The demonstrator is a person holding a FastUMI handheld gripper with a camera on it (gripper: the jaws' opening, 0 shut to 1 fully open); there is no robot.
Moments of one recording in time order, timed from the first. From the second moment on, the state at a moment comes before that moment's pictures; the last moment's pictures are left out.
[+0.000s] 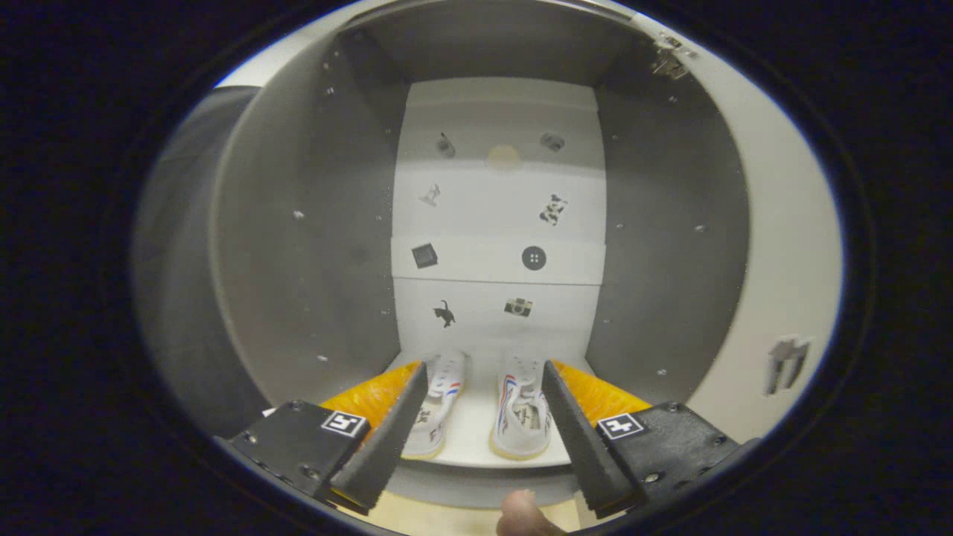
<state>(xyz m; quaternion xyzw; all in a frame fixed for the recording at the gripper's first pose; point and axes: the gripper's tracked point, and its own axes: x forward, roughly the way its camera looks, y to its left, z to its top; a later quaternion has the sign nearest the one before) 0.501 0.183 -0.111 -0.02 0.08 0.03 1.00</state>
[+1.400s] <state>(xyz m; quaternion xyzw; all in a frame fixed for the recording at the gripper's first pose) 0.078 -0.113 -0.022 0.04 0.03 -0.13 0.99</state>
